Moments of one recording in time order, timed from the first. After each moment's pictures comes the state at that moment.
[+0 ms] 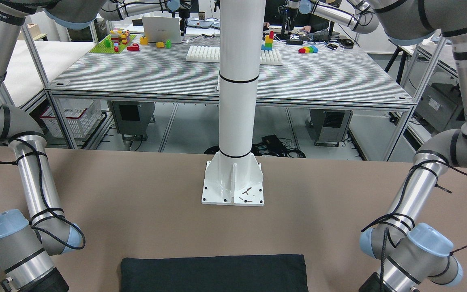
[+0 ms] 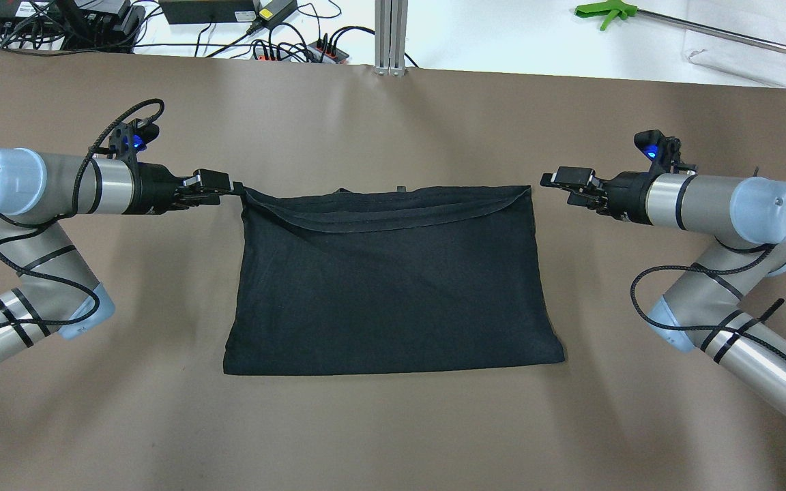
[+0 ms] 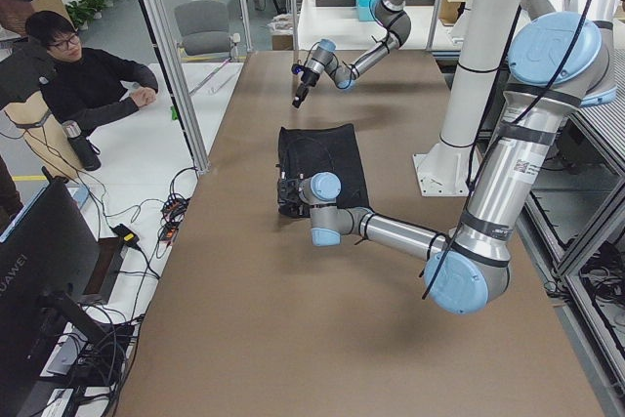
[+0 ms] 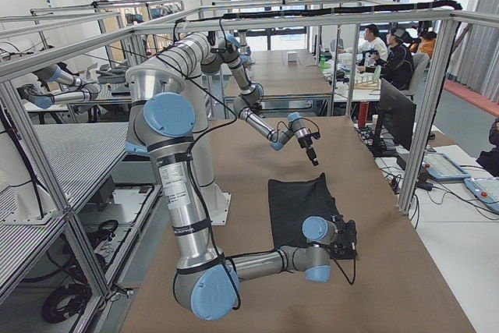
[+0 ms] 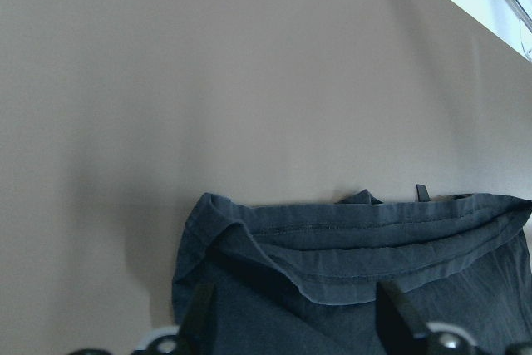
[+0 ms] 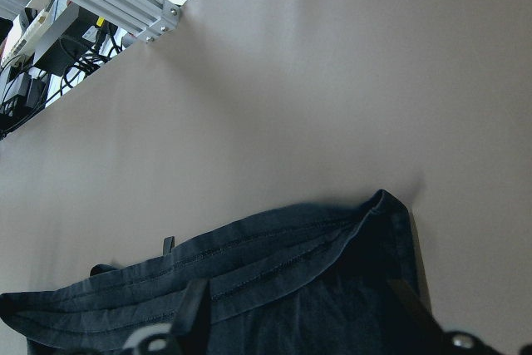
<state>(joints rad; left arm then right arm) -0.86 -1.98 -1.38 -2.81 -1.97 -1.45 0.92 -1.21 1.33 -0.21 1.95 1.51</state>
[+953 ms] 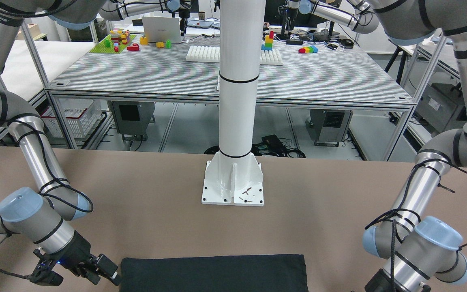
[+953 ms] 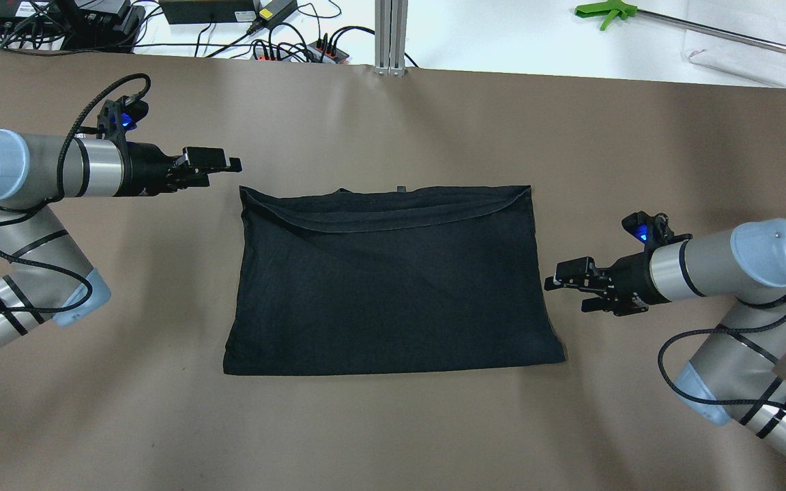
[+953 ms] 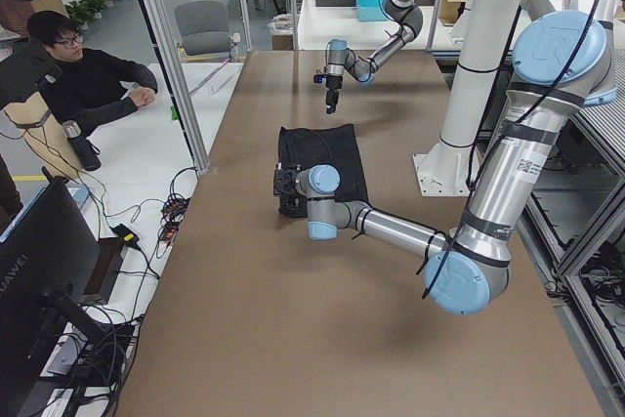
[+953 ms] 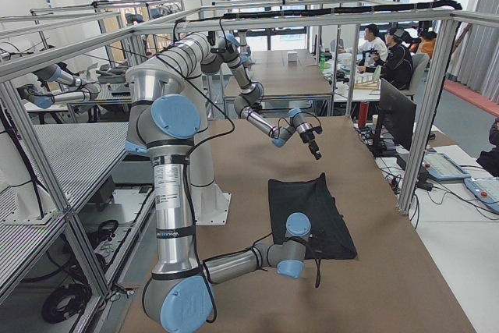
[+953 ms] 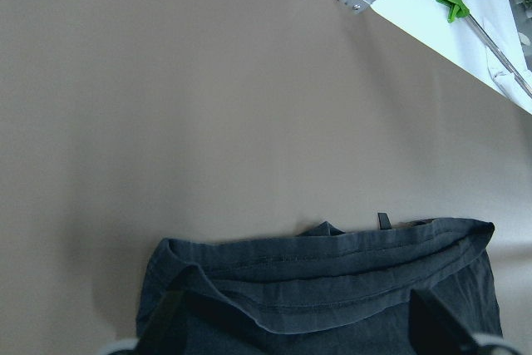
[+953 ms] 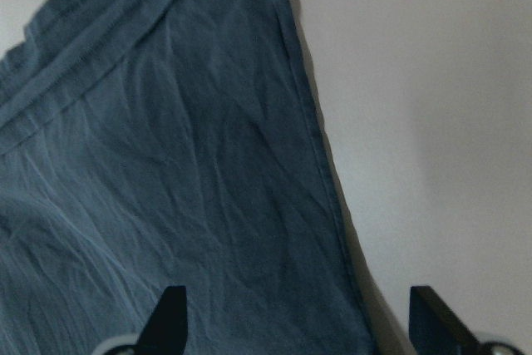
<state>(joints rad) -0.89 -1.98 -1.42 -2.81 -1.96 -1.45 0.83 -1.40 1.60 -0.55 2.22 1.54</state>
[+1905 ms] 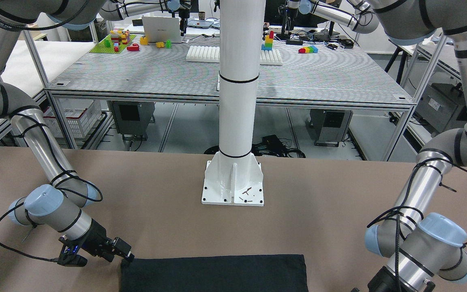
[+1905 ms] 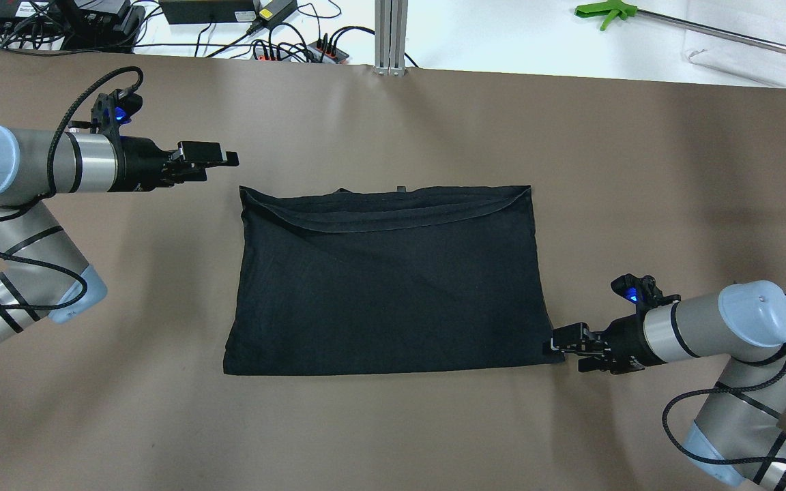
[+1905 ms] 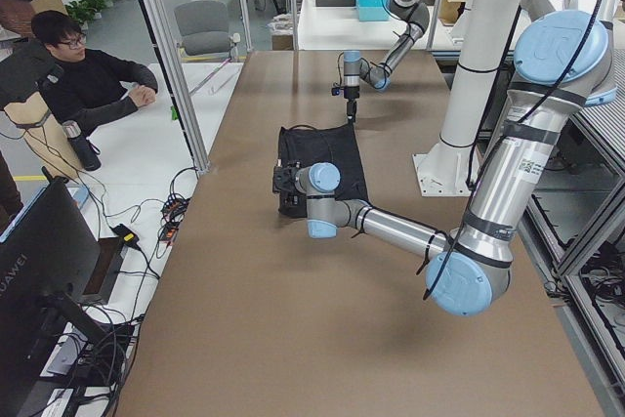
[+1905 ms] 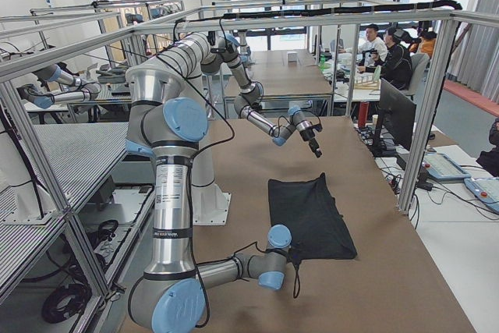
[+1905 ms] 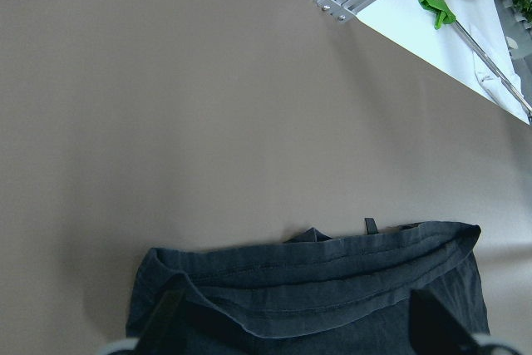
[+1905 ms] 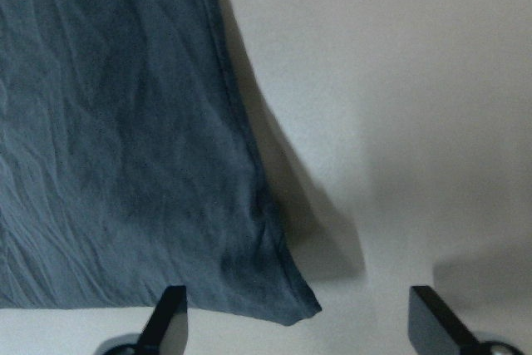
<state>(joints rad) -0.90 -1.98 -1.44 -2.81 -1.96 -1.45 0.68 -1.50 1.61 -0.47 2.20 1.55</state>
